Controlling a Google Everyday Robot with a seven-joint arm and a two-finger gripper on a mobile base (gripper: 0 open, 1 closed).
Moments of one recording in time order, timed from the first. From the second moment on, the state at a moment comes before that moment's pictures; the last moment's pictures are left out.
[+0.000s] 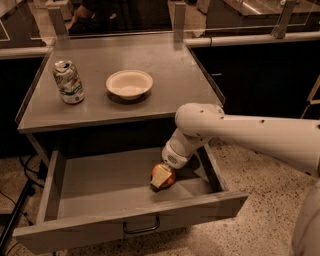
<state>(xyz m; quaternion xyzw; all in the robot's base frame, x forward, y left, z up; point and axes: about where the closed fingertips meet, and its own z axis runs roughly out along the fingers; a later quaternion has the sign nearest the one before) 0.549 -0.027 0.620 -0.49 0.85 0.16 0.11</state>
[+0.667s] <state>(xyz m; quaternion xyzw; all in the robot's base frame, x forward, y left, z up) 0.552 -0.027 0.611 -0.50 0.85 0.15 0.10</state>
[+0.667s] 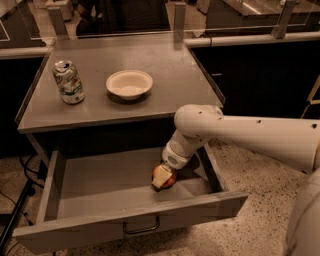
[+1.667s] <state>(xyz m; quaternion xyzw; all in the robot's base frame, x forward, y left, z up) 0.552 -0.027 0.610 -0.50 0.85 0.15 0.10</state>
